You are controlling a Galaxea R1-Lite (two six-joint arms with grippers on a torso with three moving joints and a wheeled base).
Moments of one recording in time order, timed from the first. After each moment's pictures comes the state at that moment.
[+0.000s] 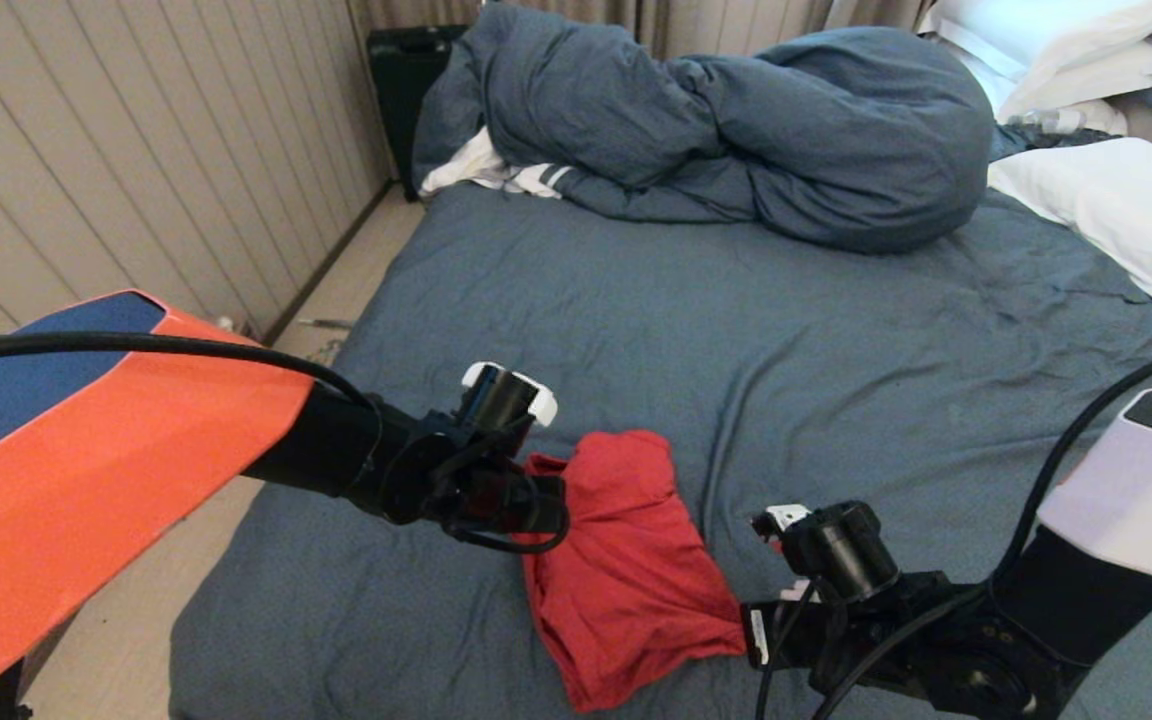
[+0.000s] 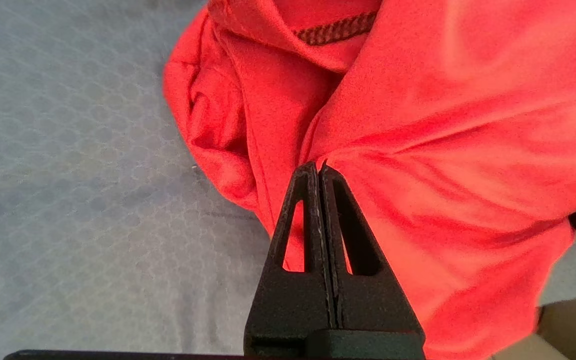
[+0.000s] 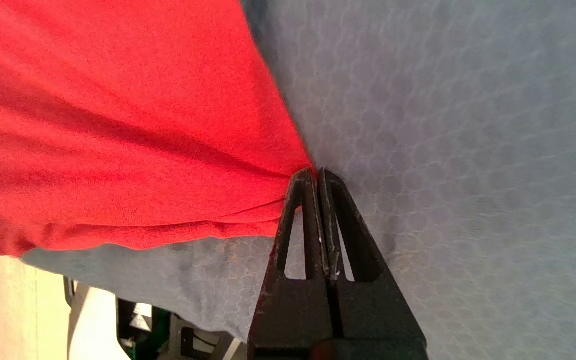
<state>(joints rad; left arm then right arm) -0.67 2.14 -1.30 0.00 0.04 -0.45 0.51 1.99 -0.52 -0.61 -0.09 0.33</state>
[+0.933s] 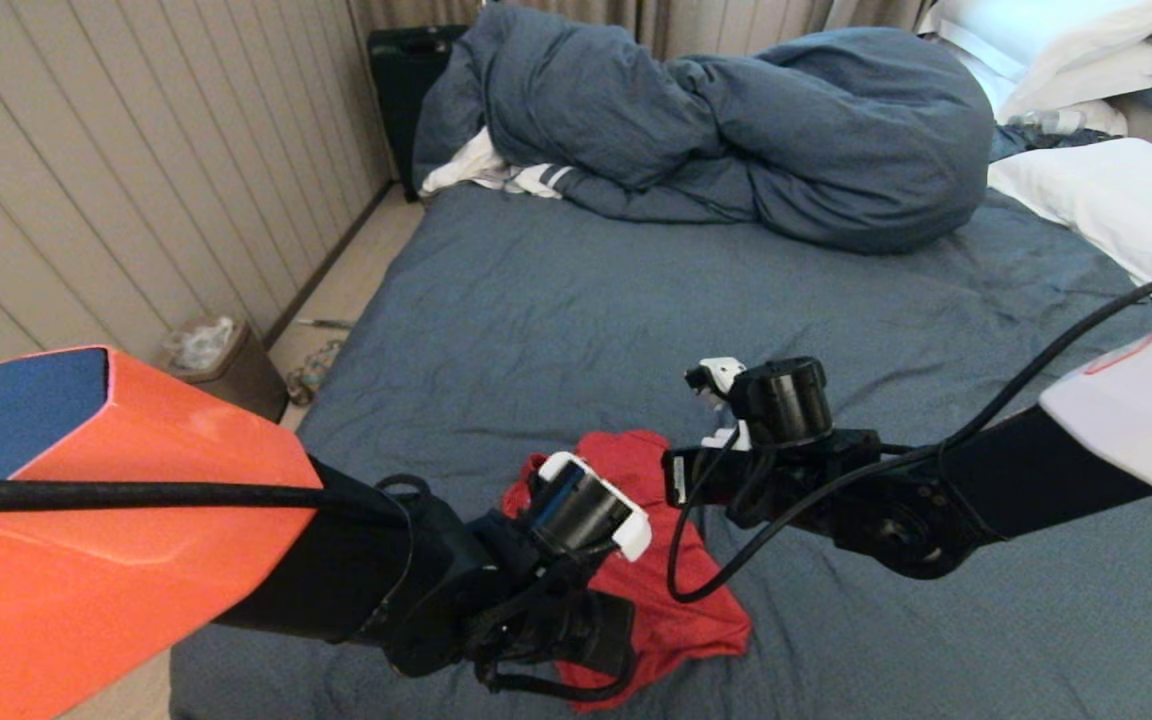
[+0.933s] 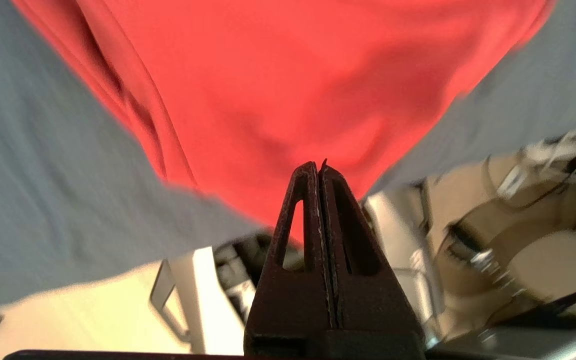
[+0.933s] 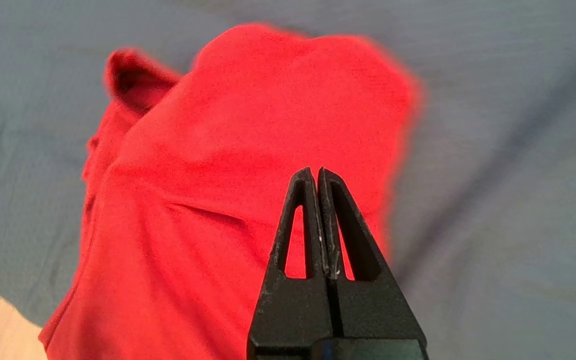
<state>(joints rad) -0.94 2.06 -1.11 0.00 0.10 -0.49 0.54 2.01 -1.00 -0.51 -0.04 0.20</state>
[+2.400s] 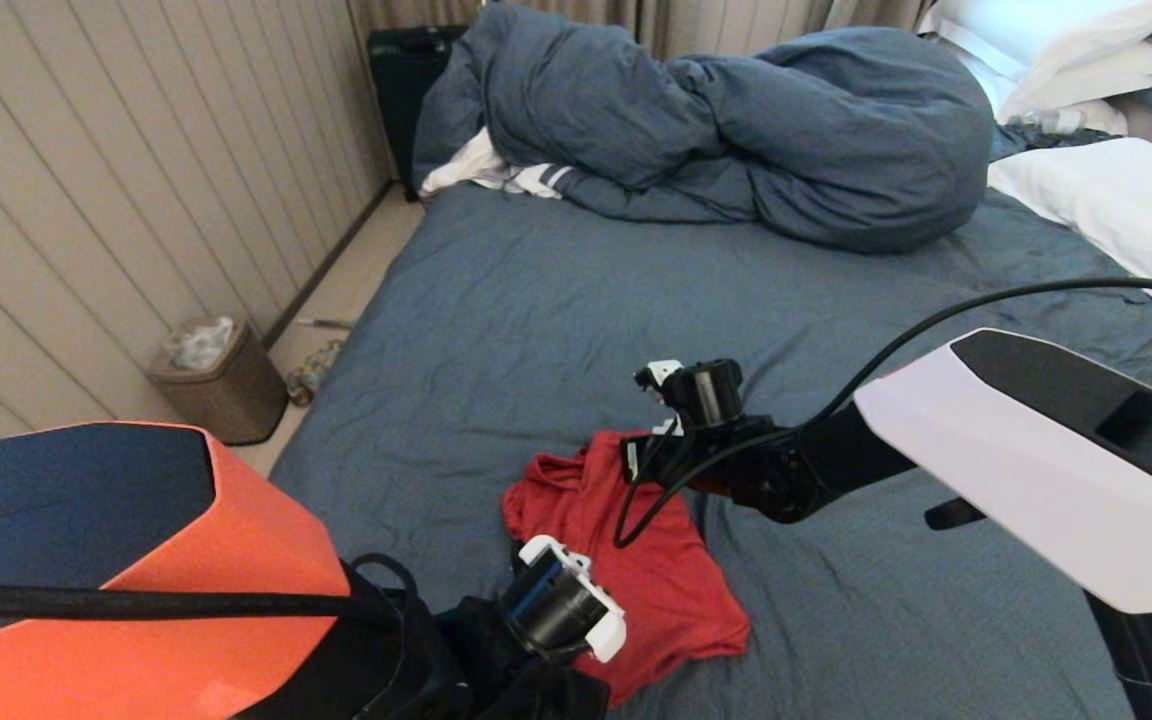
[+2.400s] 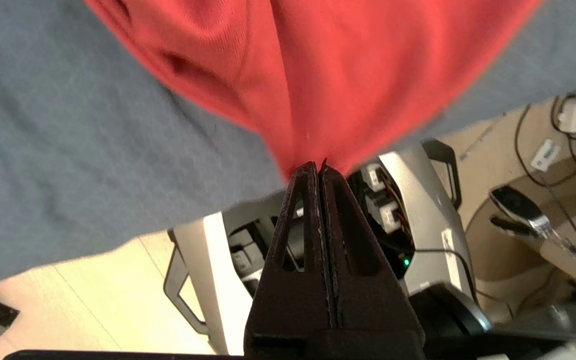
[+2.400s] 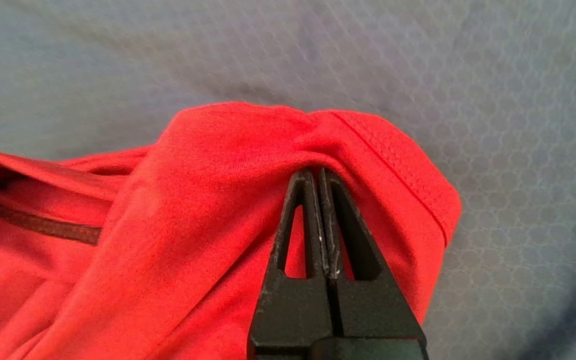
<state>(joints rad) -0.97 2.07 -0.86 -0.23 0.11 -0.47 0.50 2.30 -1.36 -0.44 -0.04 0.17</state>
